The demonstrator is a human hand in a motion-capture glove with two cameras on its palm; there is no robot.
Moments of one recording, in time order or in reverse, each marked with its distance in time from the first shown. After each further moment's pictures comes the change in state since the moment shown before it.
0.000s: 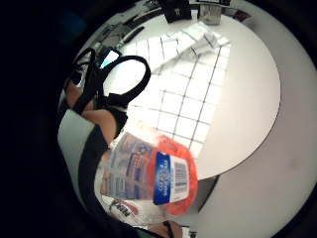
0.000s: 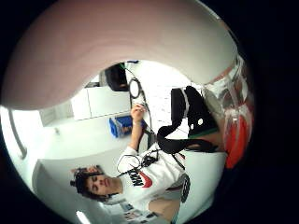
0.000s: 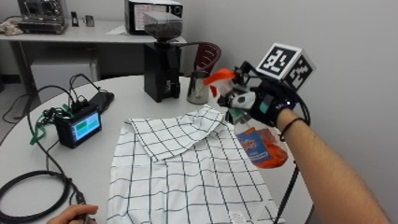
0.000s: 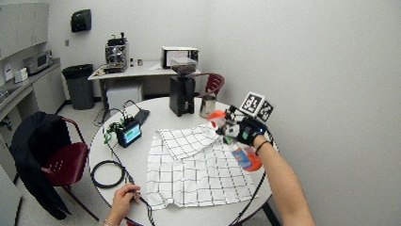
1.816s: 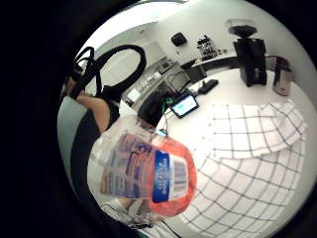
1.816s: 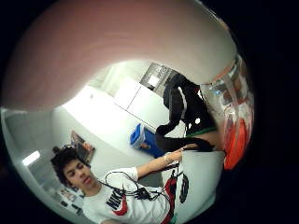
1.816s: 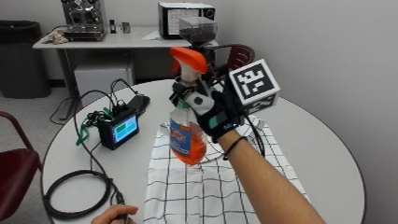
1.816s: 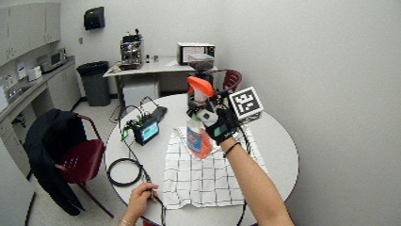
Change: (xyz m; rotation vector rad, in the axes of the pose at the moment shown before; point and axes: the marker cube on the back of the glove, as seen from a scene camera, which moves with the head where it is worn) arm -0.113 -0.020 0.062 0.454 -0.403 -0.464
